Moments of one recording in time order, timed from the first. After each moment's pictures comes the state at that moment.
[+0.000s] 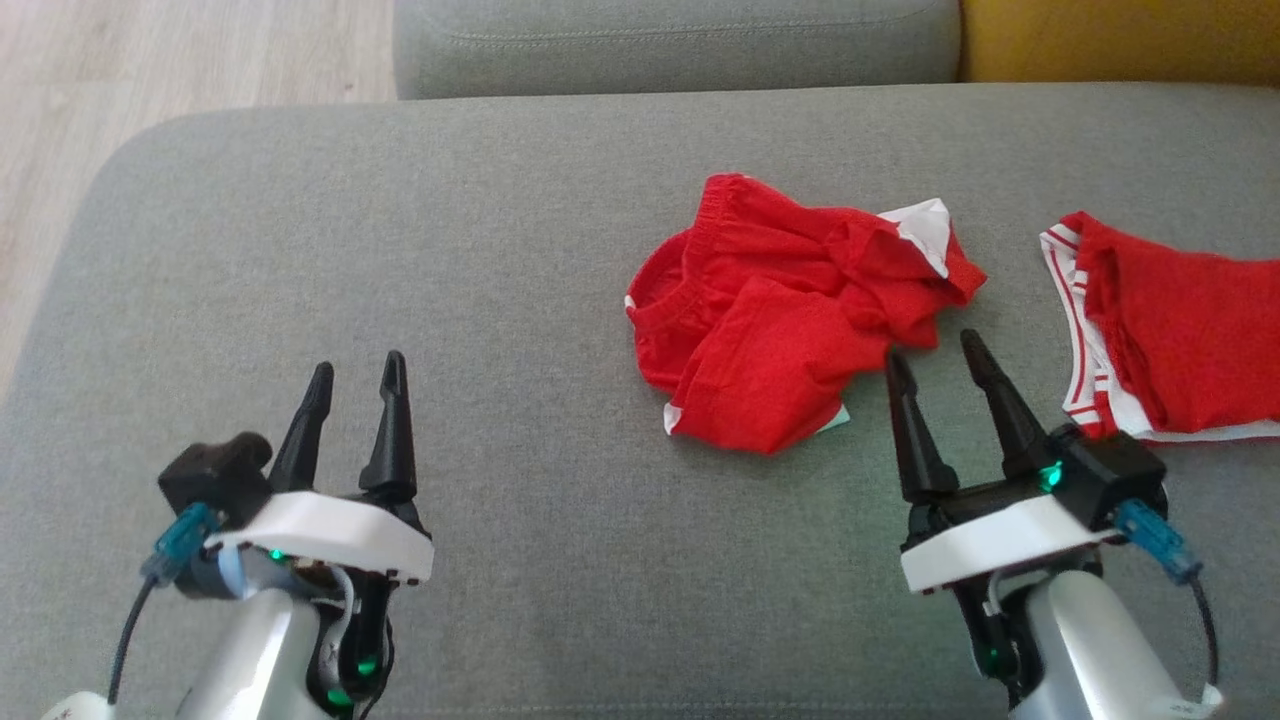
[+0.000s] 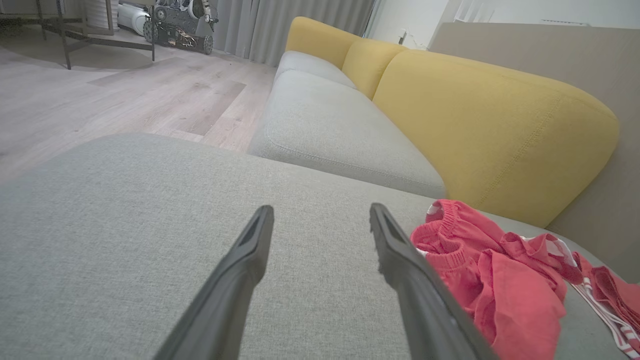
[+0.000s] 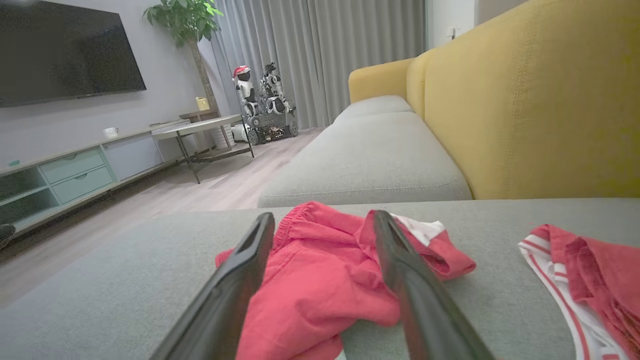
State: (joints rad) left arm -0.16 0.17 -0.30 0.24 -0.53 0.08 -0.25; right arm -0.13 -0.05 0.17 0.23 0.20 0.13 -0.21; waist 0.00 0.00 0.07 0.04
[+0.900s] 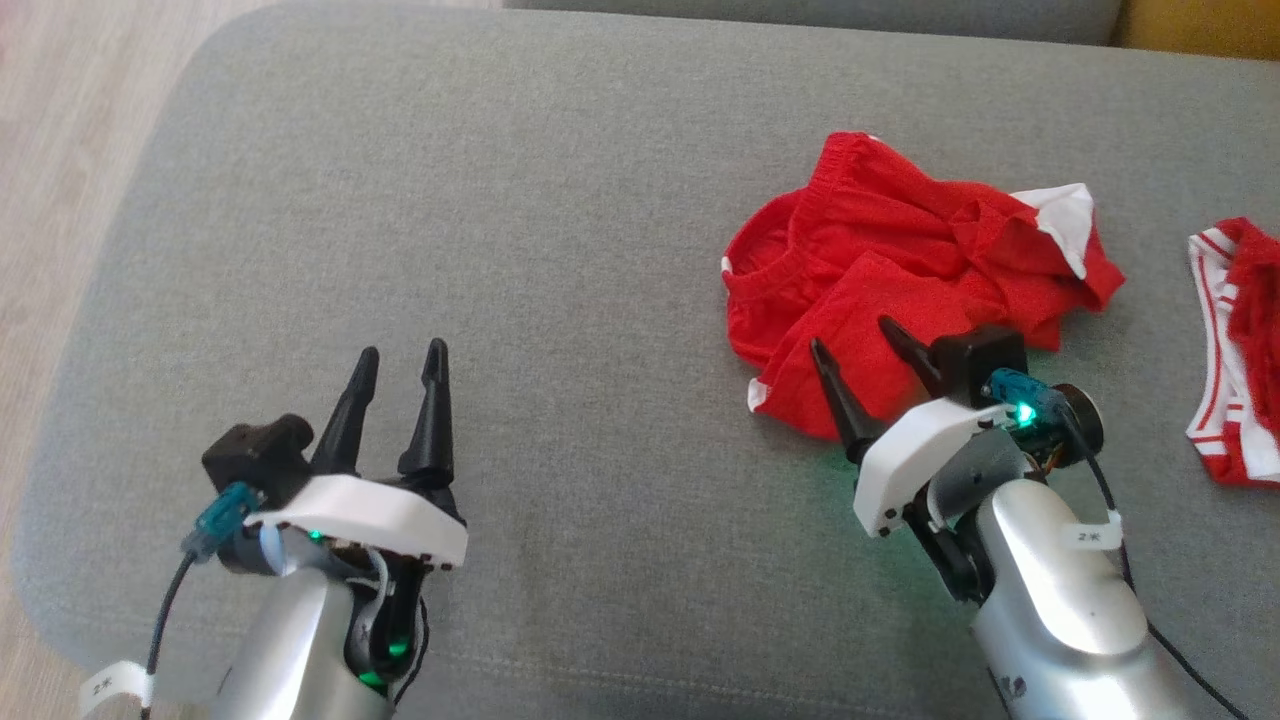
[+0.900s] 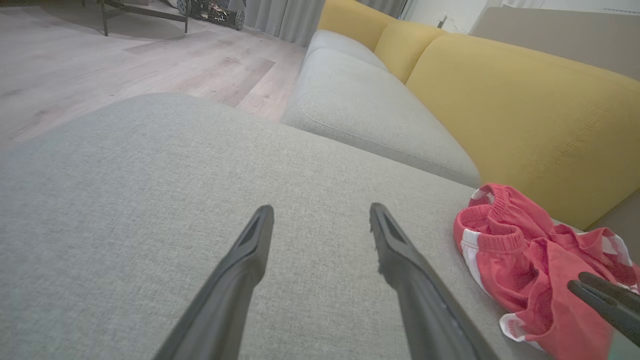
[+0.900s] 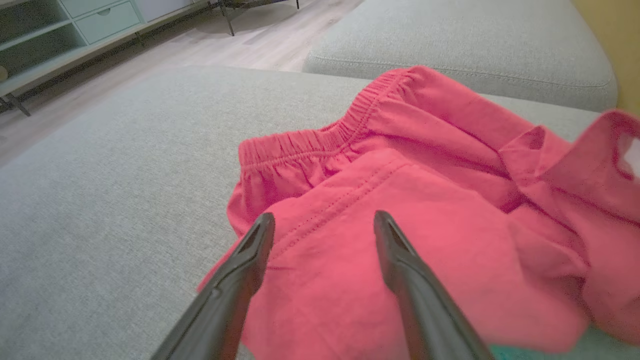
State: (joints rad) left arm -0.21 0.06 -0.23 0.34 -0.44 -0.04 -0.25; right arm -0.36 -0.05 0.26 0.48 0.13 0.13 0.09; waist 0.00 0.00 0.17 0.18
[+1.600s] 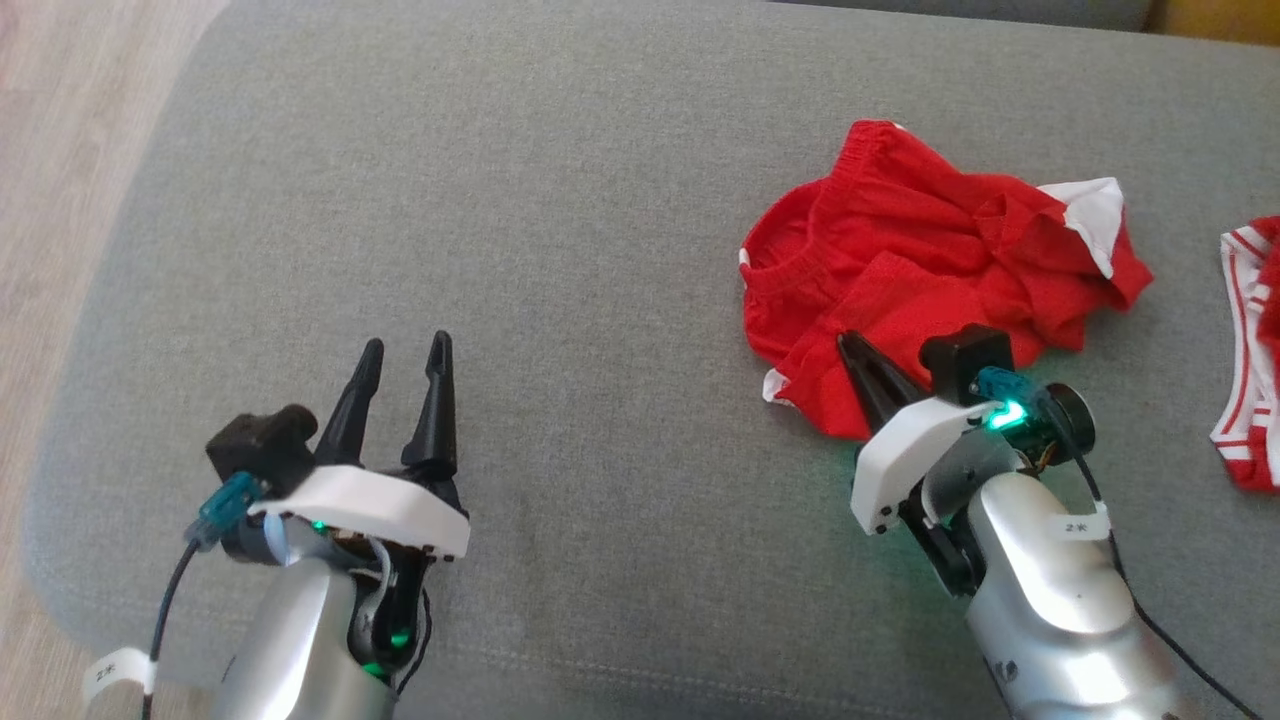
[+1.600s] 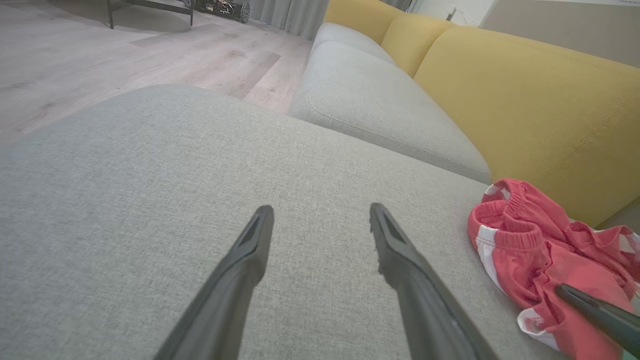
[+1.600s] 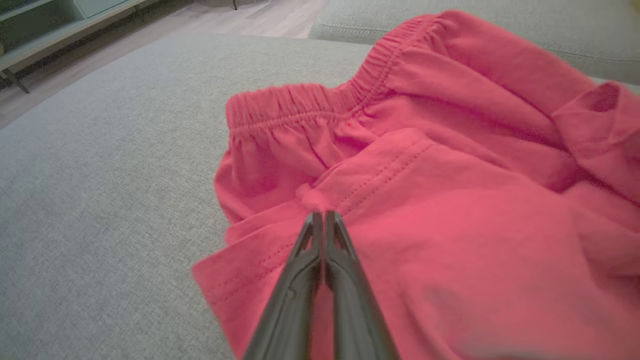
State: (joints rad) left arm -0.24 0.04 -0.21 0.38 -0.43 -0.07 -0.25; right arm -0.42 -0.05 0.27 0.62 0.12 0.13 0.04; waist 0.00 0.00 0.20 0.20
